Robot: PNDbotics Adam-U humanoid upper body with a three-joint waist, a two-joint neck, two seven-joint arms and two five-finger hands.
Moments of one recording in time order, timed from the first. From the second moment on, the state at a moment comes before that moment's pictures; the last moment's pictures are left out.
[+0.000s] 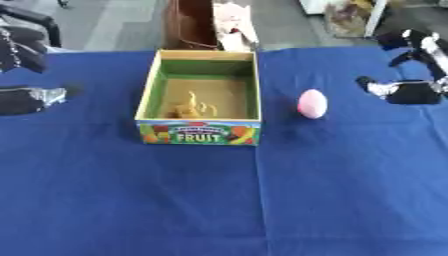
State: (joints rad) left arm -0.35 0.52 -0.01 -1.81 -0.11 0.15 0.08; right arm -0.77 -0.59 0.12 -1.04 0.30 -0.32 0.13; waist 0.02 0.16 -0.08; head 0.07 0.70
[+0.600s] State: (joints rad) left arm -0.34 0.49 -0.02 -1.81 -0.11 0.15 0.07; right arm -0.86 -0.46 0.11 -0.81 0.47 -0.36 0.10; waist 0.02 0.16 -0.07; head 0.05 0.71
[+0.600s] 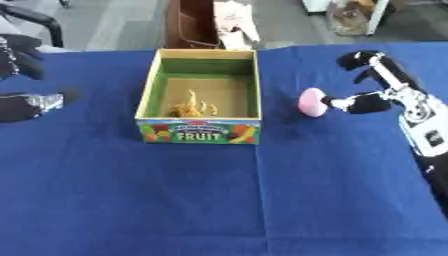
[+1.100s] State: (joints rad) left arm -0.34 0.48 -0.02 -1.81 -0.11 0.15 0.05; right arm -0.90 -0.37 0.06 -0.69 0.57 -0.35 0.04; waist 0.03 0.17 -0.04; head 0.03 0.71
